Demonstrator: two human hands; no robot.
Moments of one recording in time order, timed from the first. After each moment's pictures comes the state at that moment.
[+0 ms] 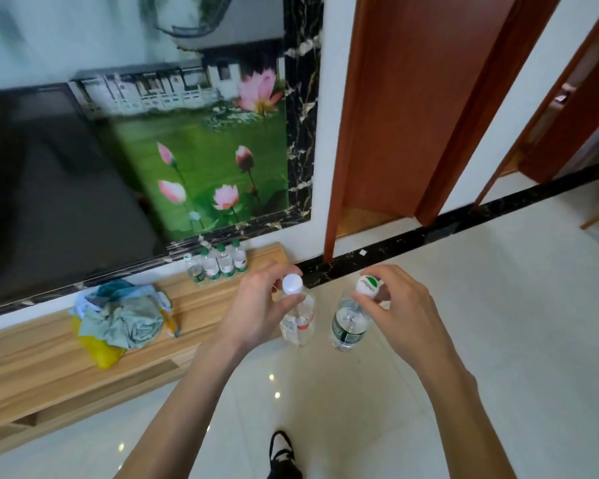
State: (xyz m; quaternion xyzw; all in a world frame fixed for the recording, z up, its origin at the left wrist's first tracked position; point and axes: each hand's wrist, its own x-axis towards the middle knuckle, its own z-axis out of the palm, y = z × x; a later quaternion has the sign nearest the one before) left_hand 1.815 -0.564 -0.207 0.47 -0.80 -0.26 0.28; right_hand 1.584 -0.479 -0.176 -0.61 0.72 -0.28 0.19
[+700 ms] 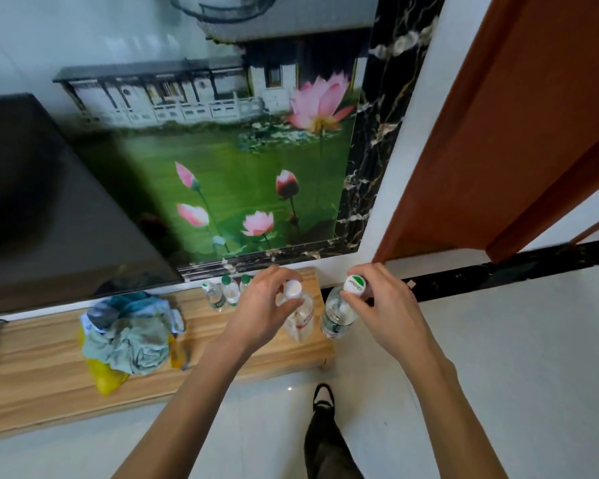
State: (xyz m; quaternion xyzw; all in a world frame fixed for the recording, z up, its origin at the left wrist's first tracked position) left_hand 1.823 -0.859 -0.277 0.56 -0.75 -0.26 0.24; right_hand 1.591 -0.833 -0.234 -0.70 0.63 -0.24 0.25
